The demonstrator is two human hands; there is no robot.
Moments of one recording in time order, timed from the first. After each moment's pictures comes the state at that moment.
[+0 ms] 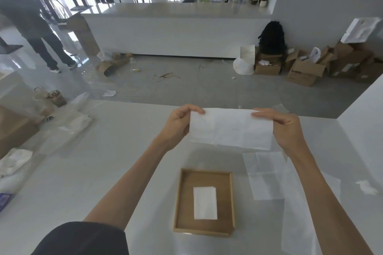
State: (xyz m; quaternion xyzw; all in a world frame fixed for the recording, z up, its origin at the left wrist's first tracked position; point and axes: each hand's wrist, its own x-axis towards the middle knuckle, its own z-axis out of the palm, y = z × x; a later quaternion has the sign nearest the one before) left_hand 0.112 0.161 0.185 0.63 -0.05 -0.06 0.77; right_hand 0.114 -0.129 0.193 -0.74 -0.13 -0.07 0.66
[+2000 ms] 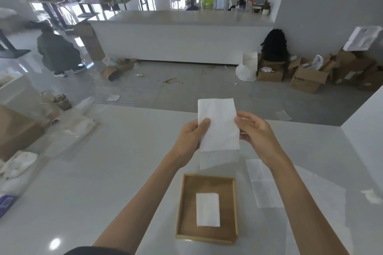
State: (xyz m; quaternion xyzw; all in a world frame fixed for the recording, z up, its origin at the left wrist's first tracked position) left_hand 0.077 0.133 0.206 0.64 0.02 -0.09 0.76; right_hand 0.109 -0.067 0.198 -0.70 -0.01 0.08 0.71
